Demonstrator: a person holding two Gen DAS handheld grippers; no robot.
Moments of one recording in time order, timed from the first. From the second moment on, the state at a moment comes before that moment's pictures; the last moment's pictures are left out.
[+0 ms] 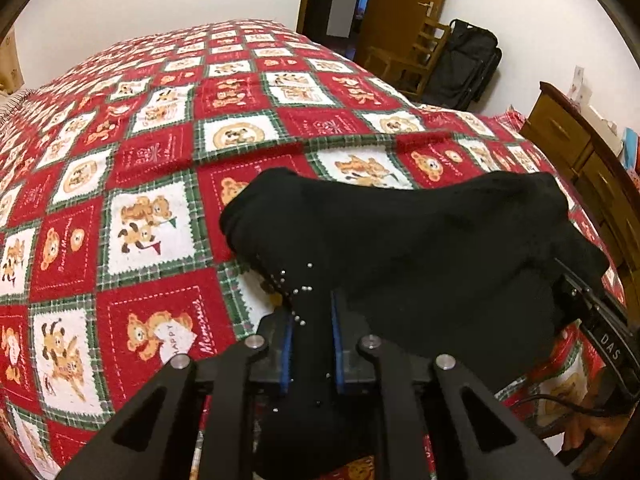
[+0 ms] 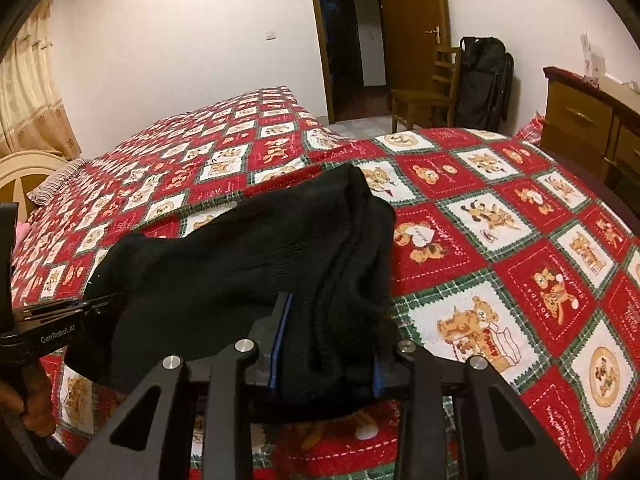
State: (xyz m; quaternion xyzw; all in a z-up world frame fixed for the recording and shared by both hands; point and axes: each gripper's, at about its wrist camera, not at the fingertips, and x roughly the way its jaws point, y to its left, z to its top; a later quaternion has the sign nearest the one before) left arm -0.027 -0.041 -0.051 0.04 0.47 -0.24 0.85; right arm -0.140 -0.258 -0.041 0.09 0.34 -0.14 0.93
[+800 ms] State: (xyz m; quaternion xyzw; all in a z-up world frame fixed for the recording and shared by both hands) left arm -0.028 -0.036 -0.018 0.04 0.43 -0.24 0.87; right arm -0.133 -0.226 -0.003 0.05 0.30 -0.12 0.94
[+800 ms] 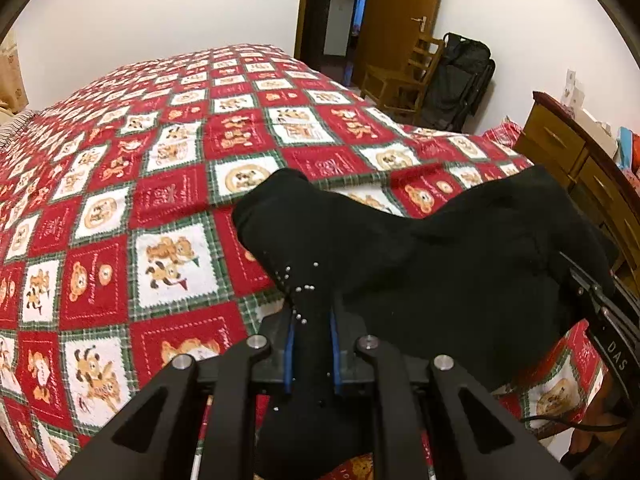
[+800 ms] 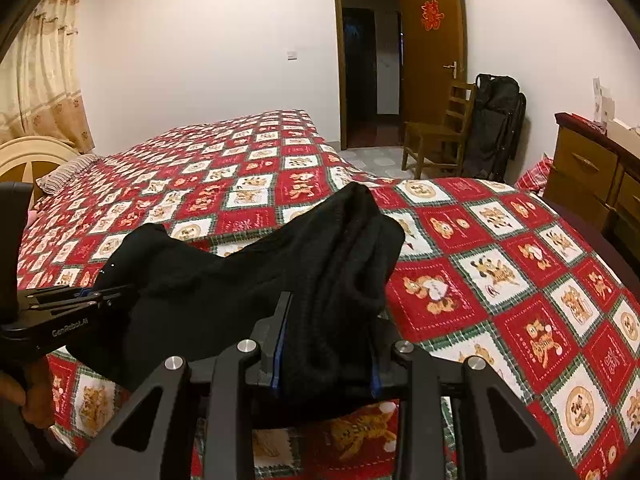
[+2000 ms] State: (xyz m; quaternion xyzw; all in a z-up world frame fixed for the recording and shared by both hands) left arm 0.030 0.075 -0.009 -0.03 0.42 -0.11 0.90; right arm -0.022 -0.121 0.016 0.00 0.30 0.02 0.95
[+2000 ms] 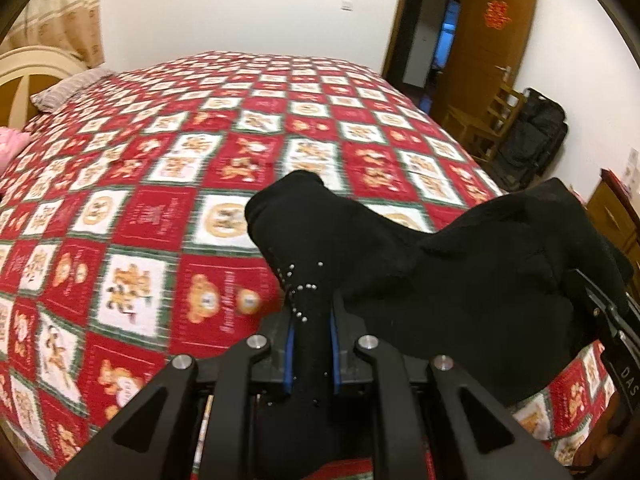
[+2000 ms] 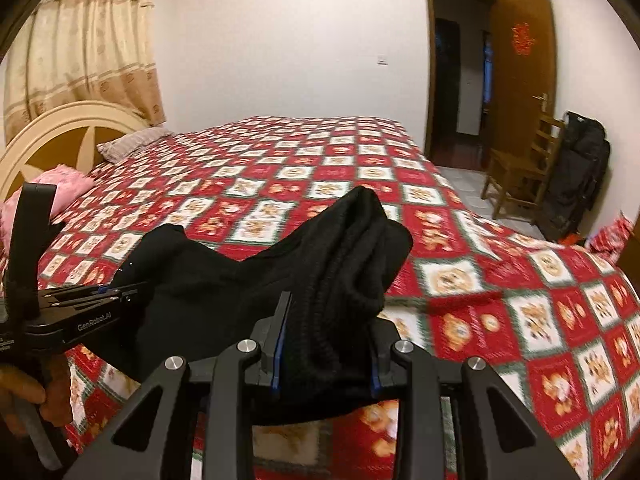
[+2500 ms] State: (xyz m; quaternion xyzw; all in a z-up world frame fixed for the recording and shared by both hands) left arm 0.052 0.139 -0.012 -0.05 0.42 -0.04 0.91; right arm 0.033 -0.063 0.017 -0.01 0.31 0.10 0.95
